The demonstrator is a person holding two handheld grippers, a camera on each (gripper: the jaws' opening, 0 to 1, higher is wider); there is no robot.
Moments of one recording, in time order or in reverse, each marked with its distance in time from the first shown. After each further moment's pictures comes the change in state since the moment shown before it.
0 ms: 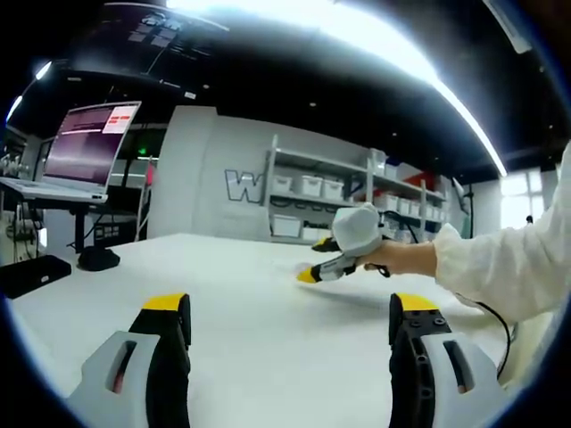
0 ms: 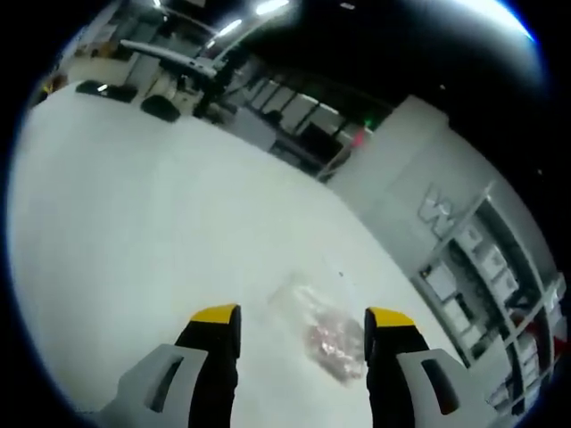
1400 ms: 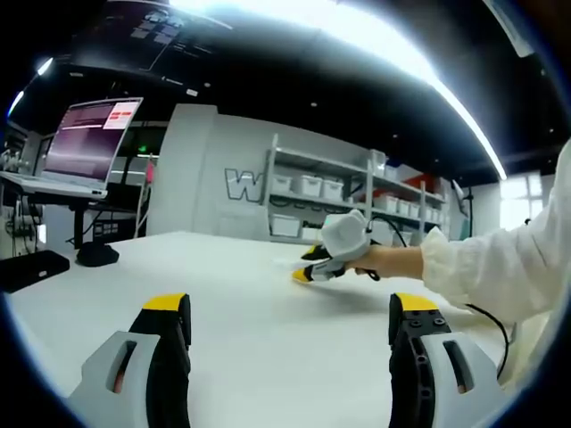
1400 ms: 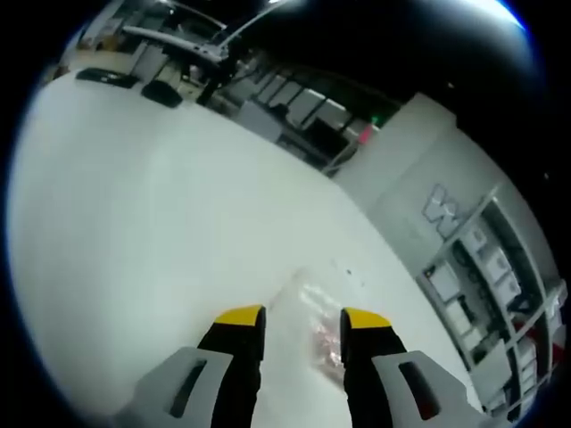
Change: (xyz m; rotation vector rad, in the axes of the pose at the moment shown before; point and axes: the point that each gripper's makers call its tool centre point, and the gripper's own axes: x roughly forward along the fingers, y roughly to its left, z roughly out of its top) left arm 0.001 0.001 -0.002 -0.014 0.001 -0.004; right arm 0.024 0.003 -0.007 -0.021 0.022 0.020
